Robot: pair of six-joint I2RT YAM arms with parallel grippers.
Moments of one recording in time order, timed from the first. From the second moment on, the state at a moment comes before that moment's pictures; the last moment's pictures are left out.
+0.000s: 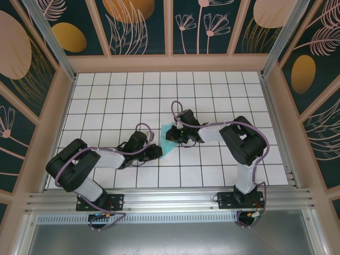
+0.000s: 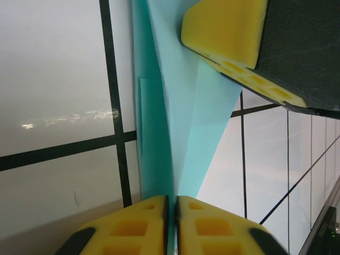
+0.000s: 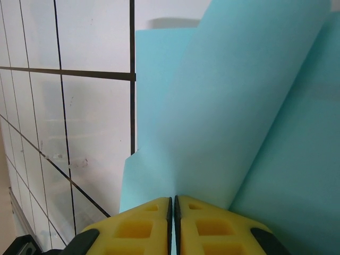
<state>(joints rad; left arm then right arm) -0.69 1.56 0.42 0.39 0.35 -0.90 0.67 1.90 0.93 0.11 -0.45 0.81</state>
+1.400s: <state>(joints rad) -0.68 1.59 0.44 0.38 0.39 -0.87 0.70 1.88 0.93 0.12 -0.51 0.79</state>
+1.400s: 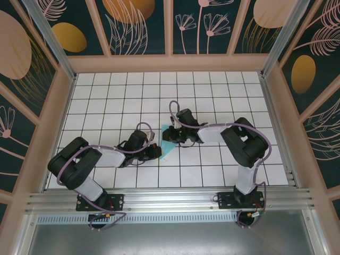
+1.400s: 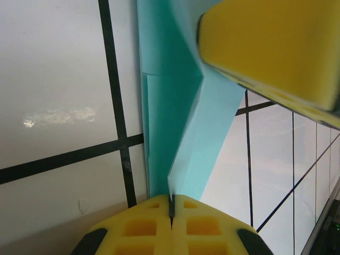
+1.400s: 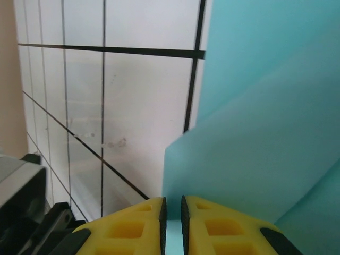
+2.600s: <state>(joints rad) -0.67 1.61 0.45 0.38 0.41 -0.92 0.70 1.85 0.94 0.12 -0.54 0.78</state>
